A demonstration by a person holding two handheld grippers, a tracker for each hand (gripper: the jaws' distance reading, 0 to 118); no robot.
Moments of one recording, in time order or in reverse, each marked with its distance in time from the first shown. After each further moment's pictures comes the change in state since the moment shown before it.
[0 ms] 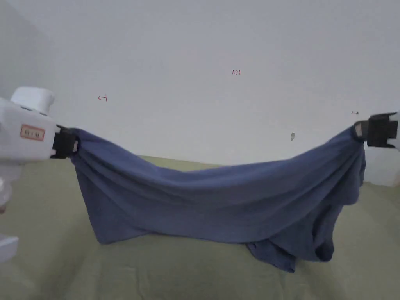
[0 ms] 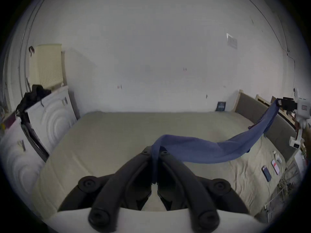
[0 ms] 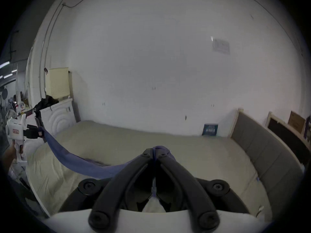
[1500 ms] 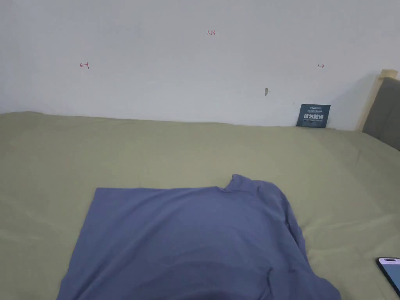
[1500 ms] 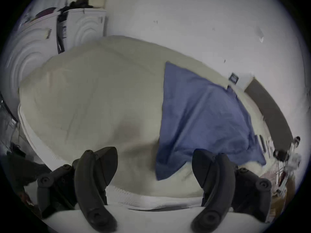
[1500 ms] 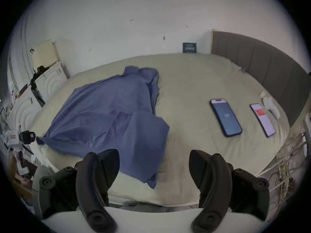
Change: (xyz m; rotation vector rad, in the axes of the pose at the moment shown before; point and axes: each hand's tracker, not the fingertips) left arm -0.023 -0.351 0.151 -0.294 0.067 0.368; right arm -0.010 -0.346 0.210 -0.412 -0.110 -0.179
